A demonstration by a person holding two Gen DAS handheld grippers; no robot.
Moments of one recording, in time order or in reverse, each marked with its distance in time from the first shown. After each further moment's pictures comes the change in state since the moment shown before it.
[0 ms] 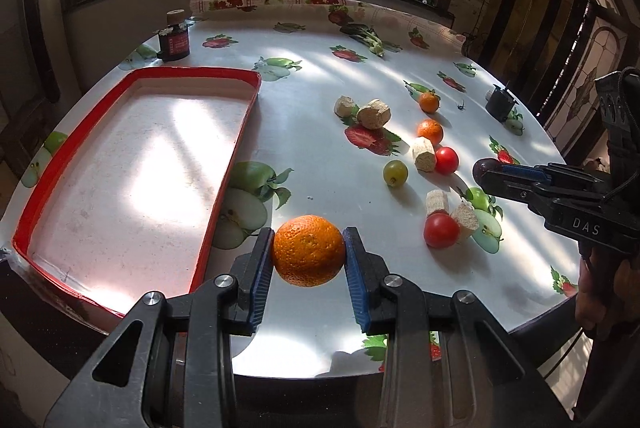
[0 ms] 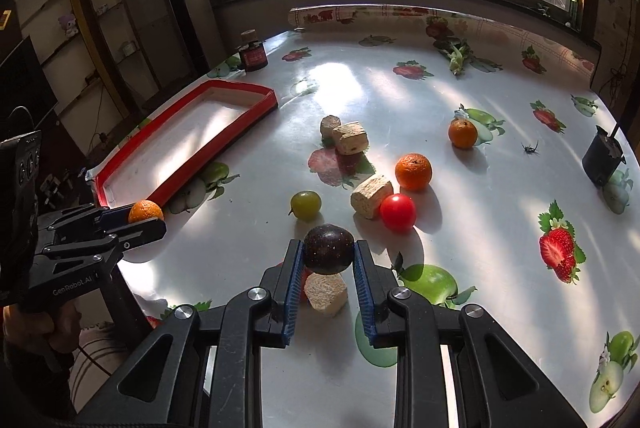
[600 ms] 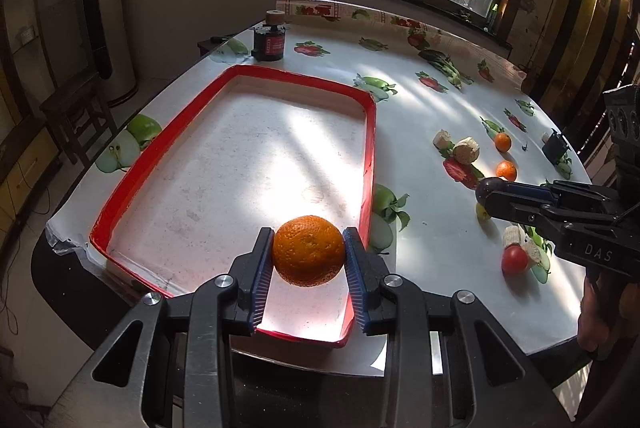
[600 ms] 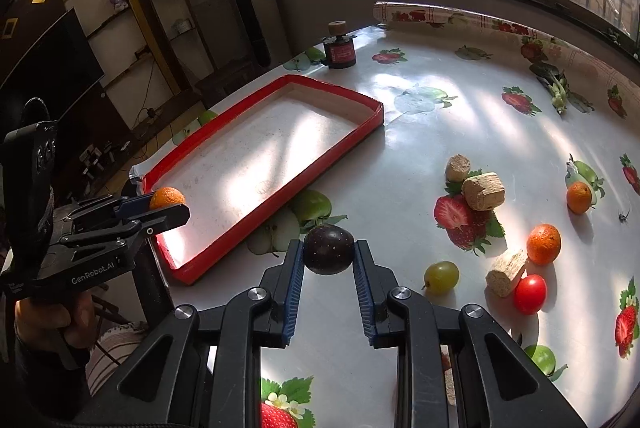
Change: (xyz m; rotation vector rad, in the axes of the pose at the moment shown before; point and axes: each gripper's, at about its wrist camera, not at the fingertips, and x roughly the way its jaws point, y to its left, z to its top) left arm -0.017 0.083 0.008 -0.138 -0.022 0.142; right arm 0.053 0.085 0.050 -0.116 0.043 0.177
